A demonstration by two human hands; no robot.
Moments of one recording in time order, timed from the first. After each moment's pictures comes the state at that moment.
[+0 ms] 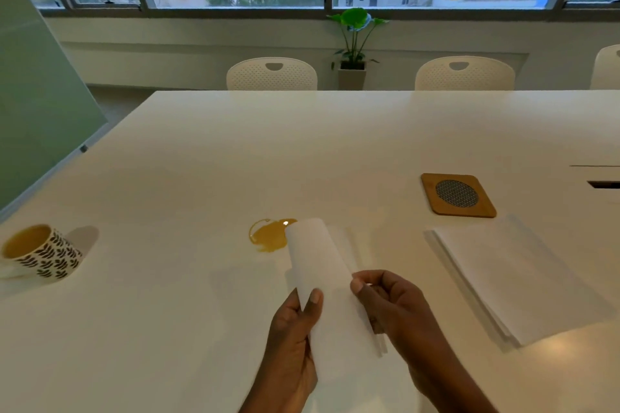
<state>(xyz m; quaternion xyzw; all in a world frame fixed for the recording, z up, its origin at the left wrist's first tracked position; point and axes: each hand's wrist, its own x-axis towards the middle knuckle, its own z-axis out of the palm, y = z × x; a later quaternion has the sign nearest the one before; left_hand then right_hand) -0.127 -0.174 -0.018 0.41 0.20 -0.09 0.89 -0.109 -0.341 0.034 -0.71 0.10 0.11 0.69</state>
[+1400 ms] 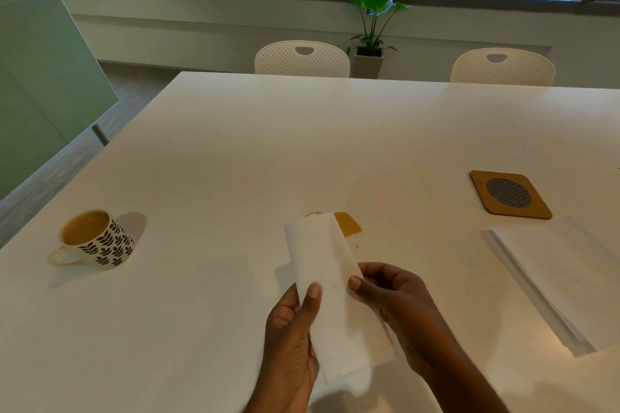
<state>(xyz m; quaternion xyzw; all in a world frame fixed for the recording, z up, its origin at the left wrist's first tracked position) -0.138 -0.061 -0.002 0.42 0.26 -0.03 0.87 -0.096 -0.229 0.042 -0.64 0.12 0.20 0.73</state>
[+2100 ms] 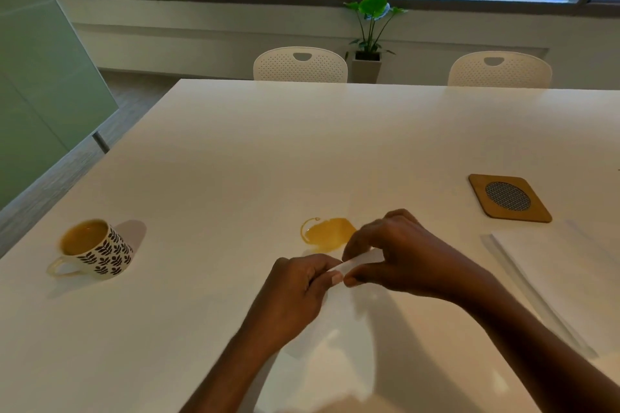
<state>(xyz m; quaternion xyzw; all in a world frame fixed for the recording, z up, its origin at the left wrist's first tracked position) -0.084 -0.023 0.044 0.87 -0.10 0.00 0.48 -0.026 -0.243 0.122 -0.92 -0.35 0.06 0.17</state>
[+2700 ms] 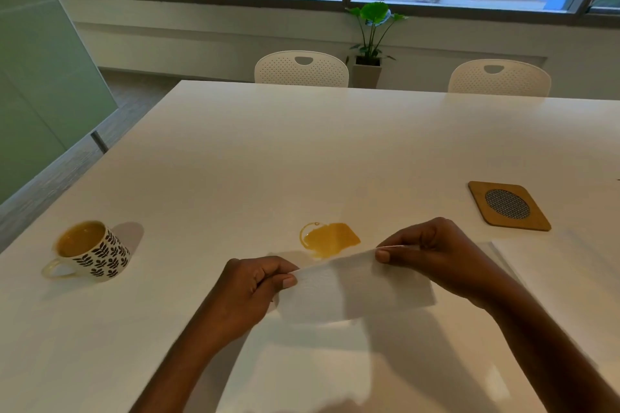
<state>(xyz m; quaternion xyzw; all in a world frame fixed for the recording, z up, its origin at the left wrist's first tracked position) -0.080 0.042 0.042 0.85 -0.03 -0.04 0.53 -0.025 -0.287 0.109 -0.84 -0.16 0.13 0.50</state>
